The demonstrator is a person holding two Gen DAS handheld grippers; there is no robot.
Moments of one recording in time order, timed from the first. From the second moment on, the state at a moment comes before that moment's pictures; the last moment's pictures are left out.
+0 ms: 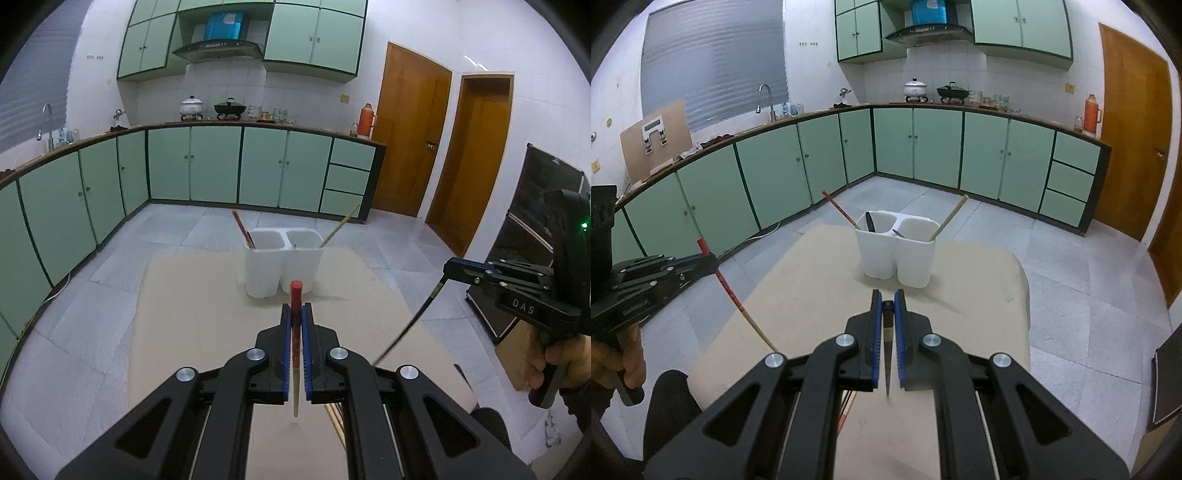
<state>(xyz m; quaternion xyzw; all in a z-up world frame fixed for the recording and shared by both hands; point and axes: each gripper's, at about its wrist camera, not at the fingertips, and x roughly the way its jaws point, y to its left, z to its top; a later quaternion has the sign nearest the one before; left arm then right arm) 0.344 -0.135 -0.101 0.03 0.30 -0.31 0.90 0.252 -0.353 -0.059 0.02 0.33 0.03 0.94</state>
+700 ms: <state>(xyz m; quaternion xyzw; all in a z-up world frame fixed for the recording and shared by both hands) 0.435 -0.195 -0.016 0.05 0.22 -0.31 0.92 0.368 -0.387 0.044 0.04 0.33 0.03 0.94</state>
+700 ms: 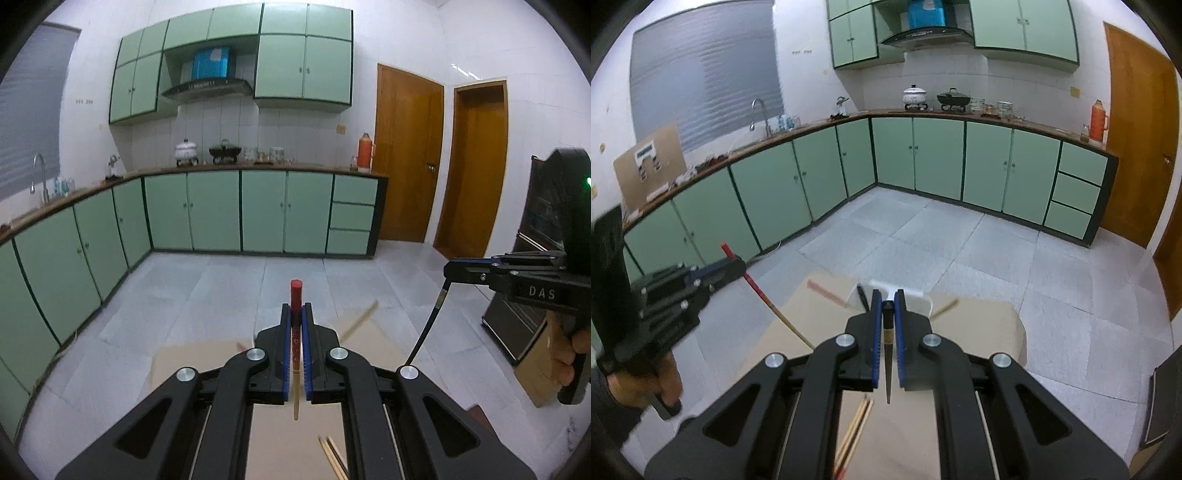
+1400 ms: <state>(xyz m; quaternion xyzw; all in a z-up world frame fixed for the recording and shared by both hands) 0.564 -0.255 -0.105 0.04 0.26 -0.26 0.93 0.504 -0.427 -0.029 0.06 0.34 -0.02 0.94</state>
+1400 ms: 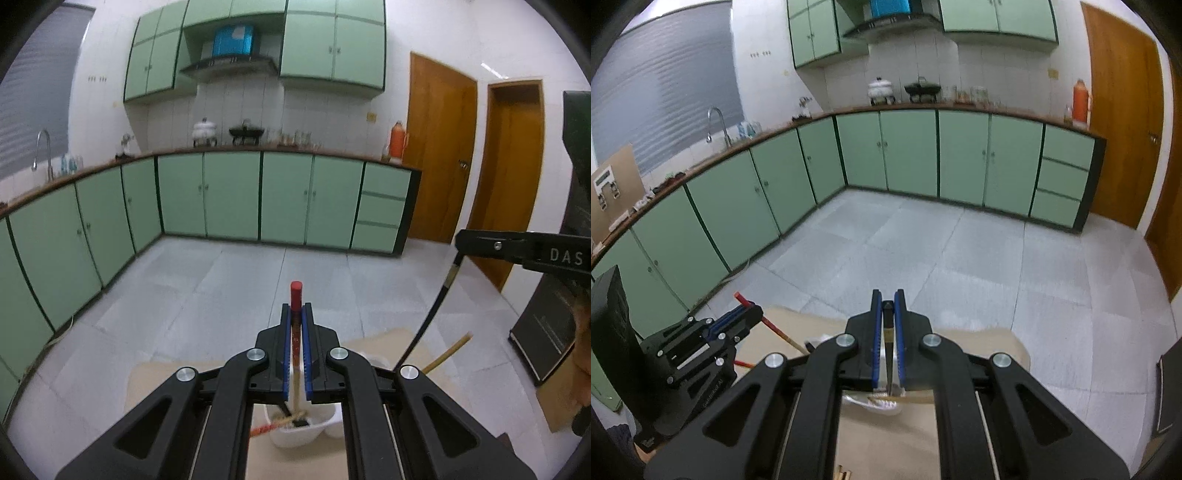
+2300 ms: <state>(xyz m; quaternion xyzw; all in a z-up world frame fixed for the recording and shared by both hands) 0.317 -0.116 -0.176 0.02 0.29 -0.22 0.93 0.176 -0.346 -0.213 0.03 0.36 0.00 0.93</state>
